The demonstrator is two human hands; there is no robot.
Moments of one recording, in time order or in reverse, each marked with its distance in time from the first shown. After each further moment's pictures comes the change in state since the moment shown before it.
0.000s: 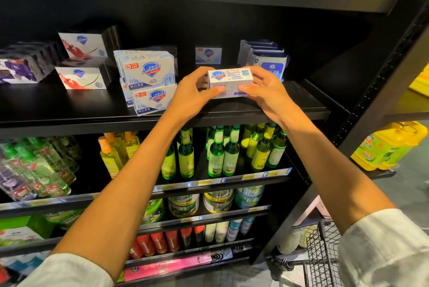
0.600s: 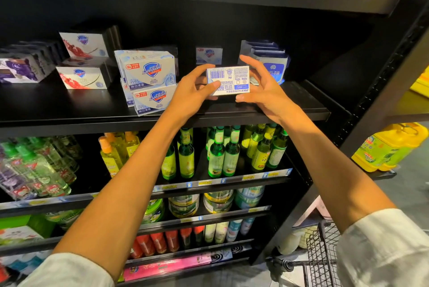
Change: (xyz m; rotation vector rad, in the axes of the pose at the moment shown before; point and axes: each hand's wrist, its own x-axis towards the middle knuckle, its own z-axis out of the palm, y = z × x) left_hand -0.003 0.010 0.001 -0.096 0.020 -0.080; right_hand 0.002 0.001 -0.003 -0.063 -0.128 -0.046
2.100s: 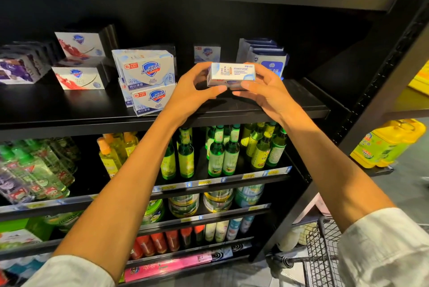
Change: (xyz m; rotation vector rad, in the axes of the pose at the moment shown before) left_hand 0.000 -0.003 -0.004 -0.082 -0.023 0.055; right_hand -0.004 -0.002 0.003 0.155 0.095 0.046
